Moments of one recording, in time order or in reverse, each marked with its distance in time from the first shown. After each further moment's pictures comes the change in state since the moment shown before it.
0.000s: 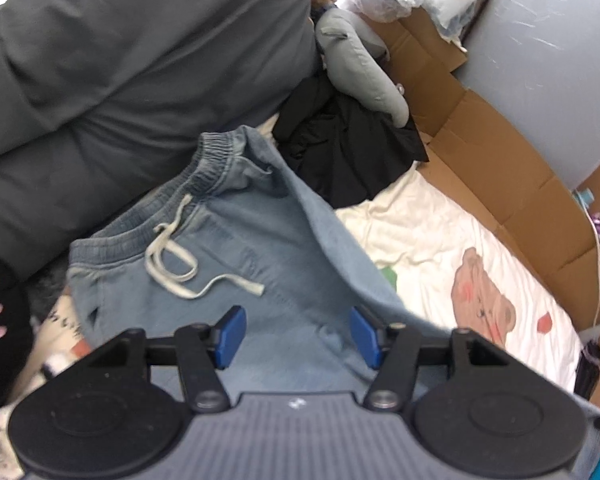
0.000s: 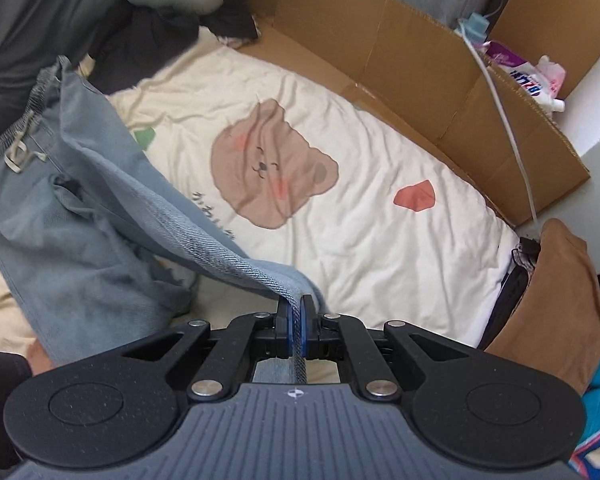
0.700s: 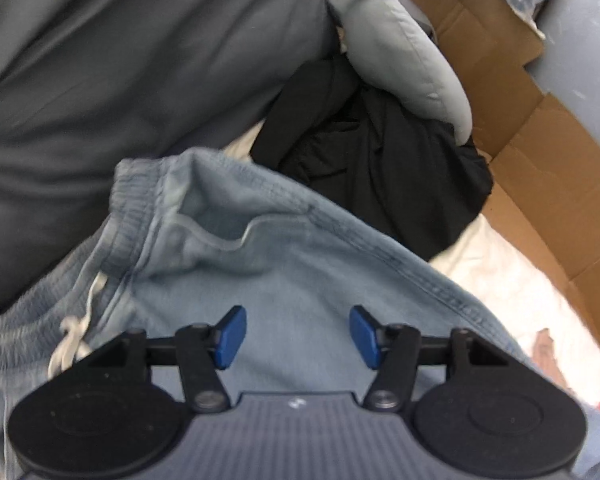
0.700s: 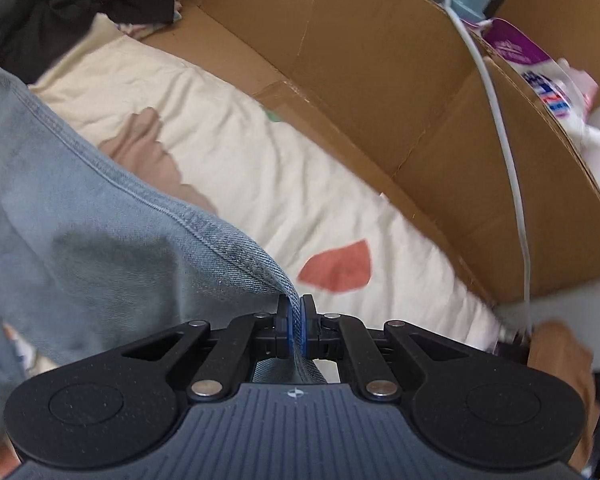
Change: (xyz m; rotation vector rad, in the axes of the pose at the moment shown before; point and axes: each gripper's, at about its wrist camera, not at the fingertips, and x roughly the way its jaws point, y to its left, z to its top) left arm 0.208 -0.022 0.094 0.005 -0.021 0.085; right arm 0.158 -0.127 0.109 -0.055 0.006 -0.095
